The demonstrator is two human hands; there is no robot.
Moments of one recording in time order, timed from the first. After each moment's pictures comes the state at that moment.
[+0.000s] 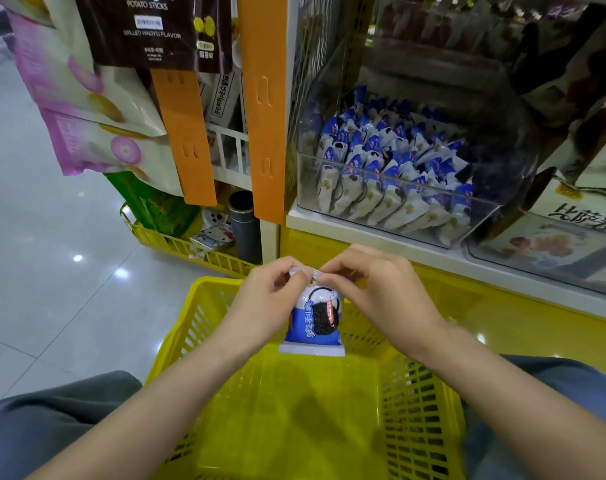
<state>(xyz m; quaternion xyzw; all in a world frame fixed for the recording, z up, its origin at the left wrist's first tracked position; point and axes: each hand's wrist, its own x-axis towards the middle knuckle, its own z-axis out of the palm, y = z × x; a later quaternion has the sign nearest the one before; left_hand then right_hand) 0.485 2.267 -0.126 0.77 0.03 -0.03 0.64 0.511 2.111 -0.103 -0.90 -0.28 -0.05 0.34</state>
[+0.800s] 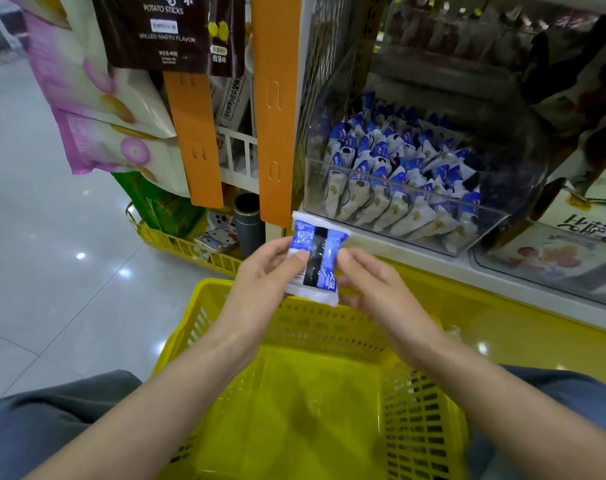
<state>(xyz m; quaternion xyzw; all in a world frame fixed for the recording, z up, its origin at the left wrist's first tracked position) 0.487 2.270 -0.113 0.63 0.11 -0.01 0.77 0.509 2.126 -0.107 -0.71 -0.05 0.20 0.68</state>
